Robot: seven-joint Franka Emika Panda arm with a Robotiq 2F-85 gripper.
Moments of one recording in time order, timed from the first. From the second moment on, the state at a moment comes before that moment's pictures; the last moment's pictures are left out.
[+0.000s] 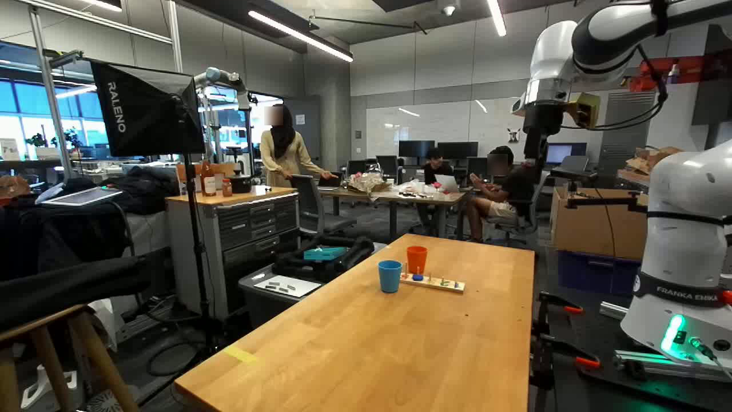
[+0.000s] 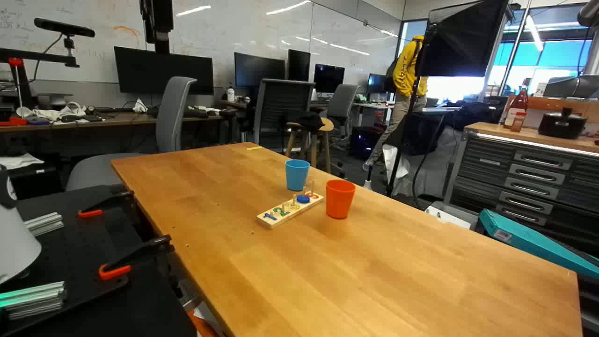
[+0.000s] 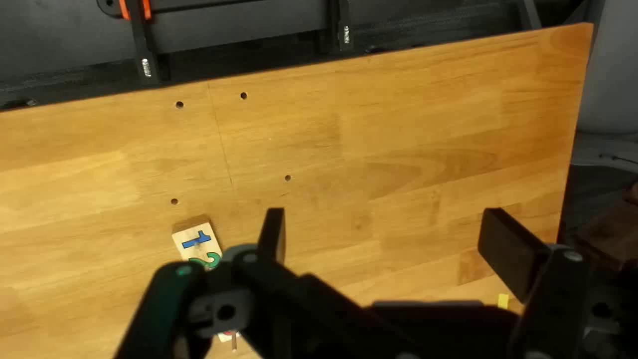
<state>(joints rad) 0.01 -0.98 -0.08 -2.75 0.16 1.82 0.04</state>
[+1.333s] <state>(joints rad) 0.02 -0.41 0.05 -2.57 0.17 2.21 0.09</state>
